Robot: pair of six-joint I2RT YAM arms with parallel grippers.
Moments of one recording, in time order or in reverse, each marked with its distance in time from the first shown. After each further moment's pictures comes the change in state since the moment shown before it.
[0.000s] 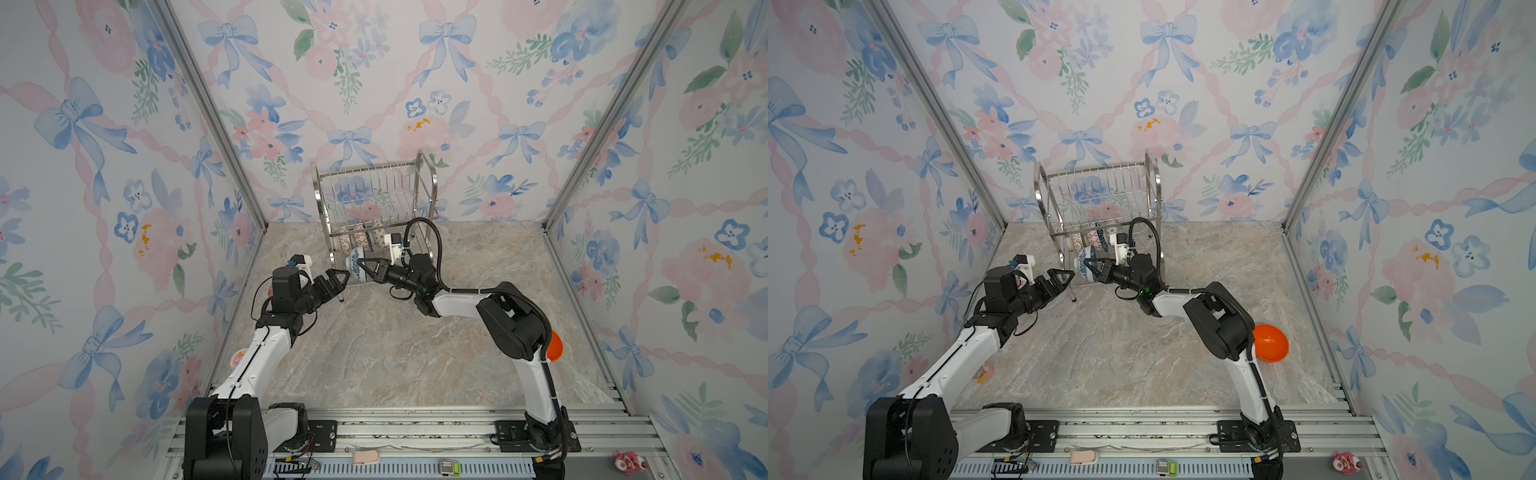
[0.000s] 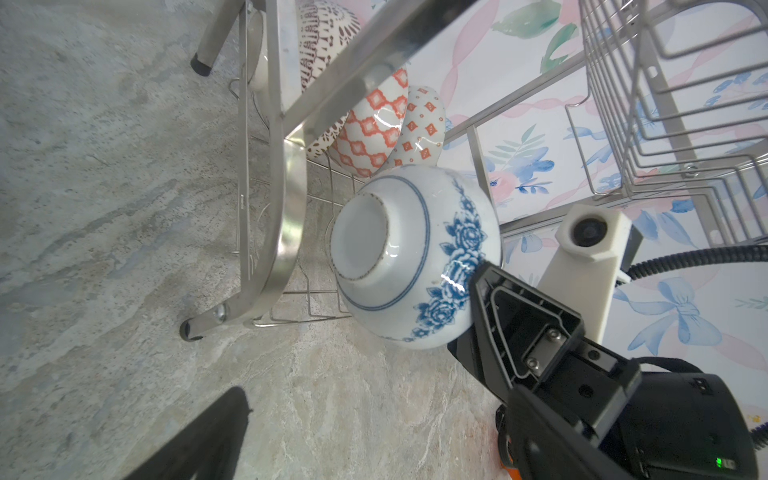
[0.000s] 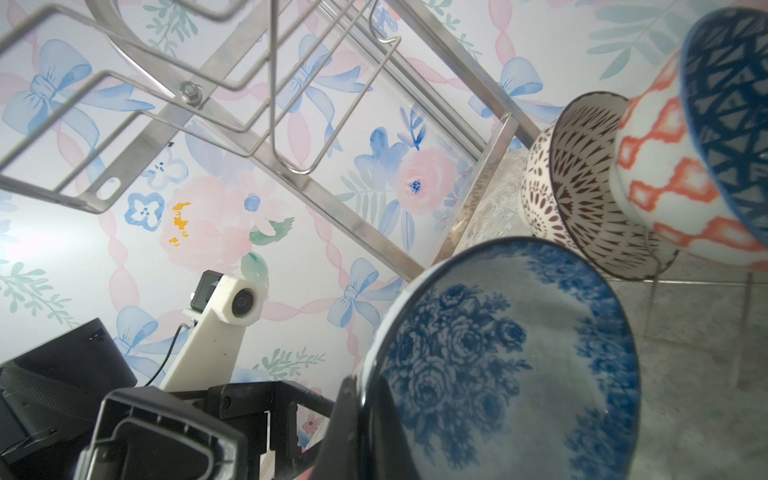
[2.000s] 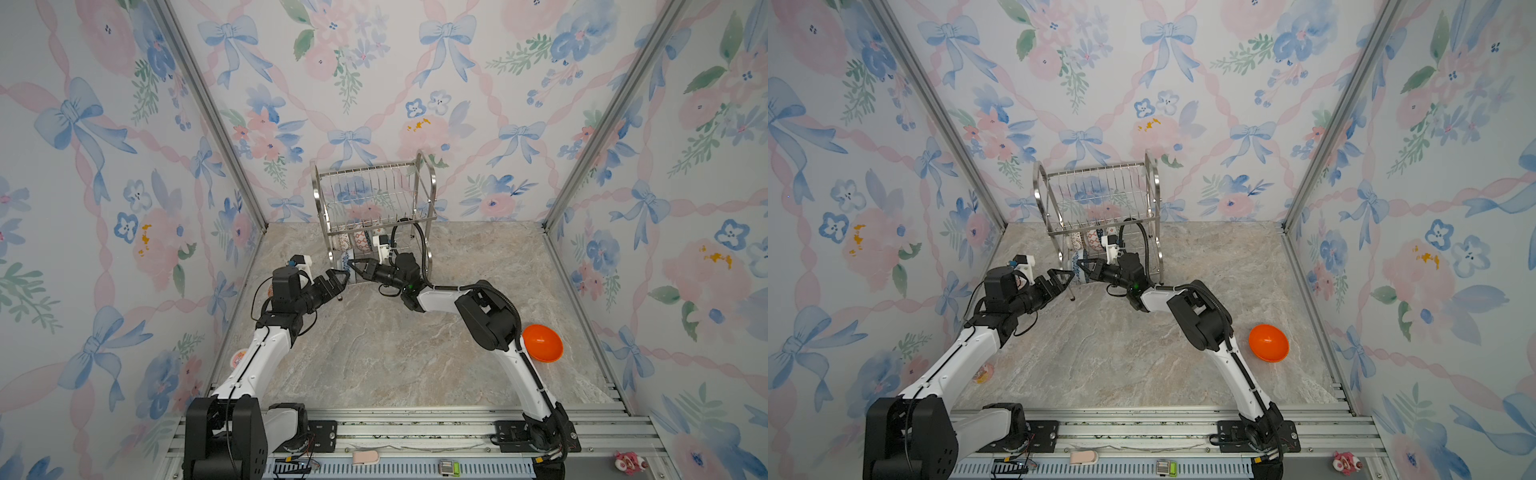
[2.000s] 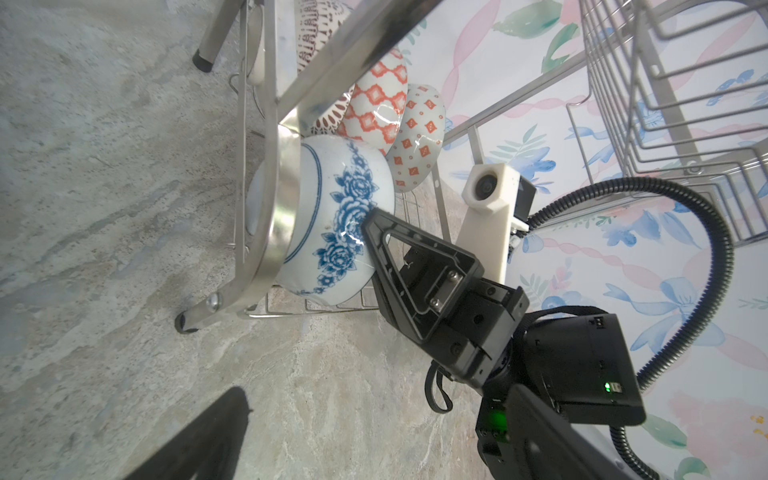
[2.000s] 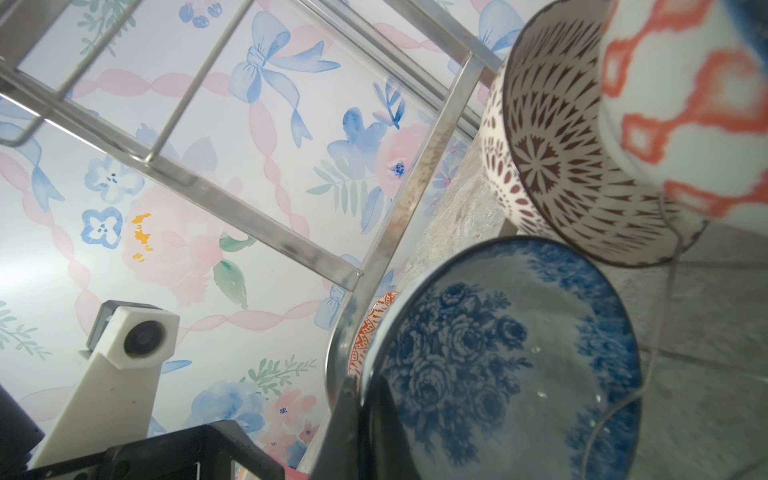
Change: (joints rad) left arm 0.000 0.000 0.000 -0.001 -0.004 0.003; right arm -0.004 0.221 0.248 -0.078 -0.030 0.069
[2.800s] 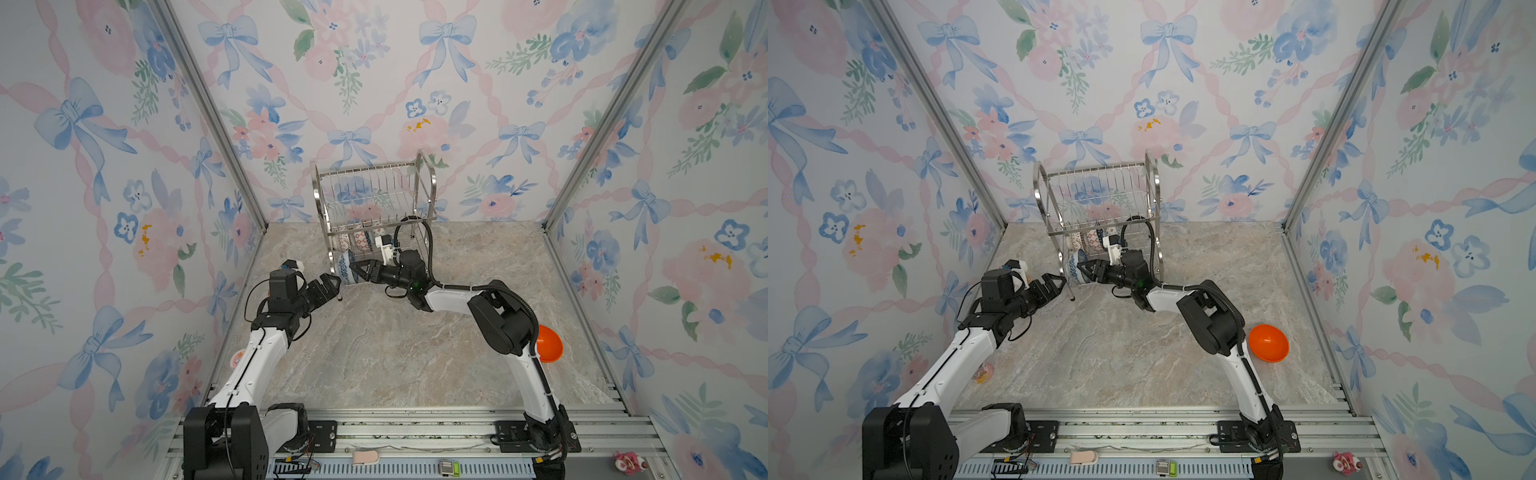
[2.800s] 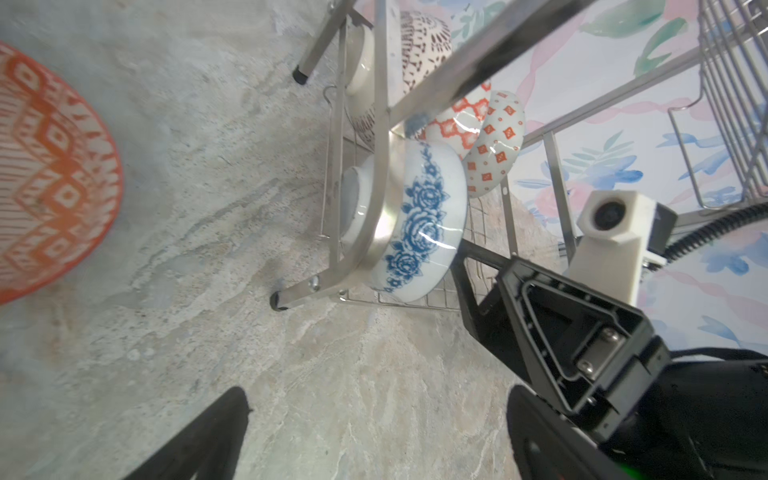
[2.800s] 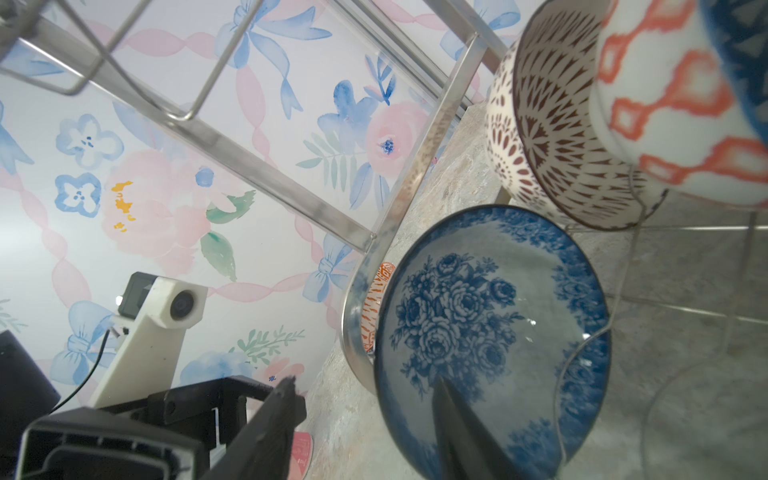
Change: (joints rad) left arm 0.041 -0.045 0.036 -0.210 -0.174 0.092; right arm -0.007 -0.164 -0.139 -0.114 -0.022 -0.095
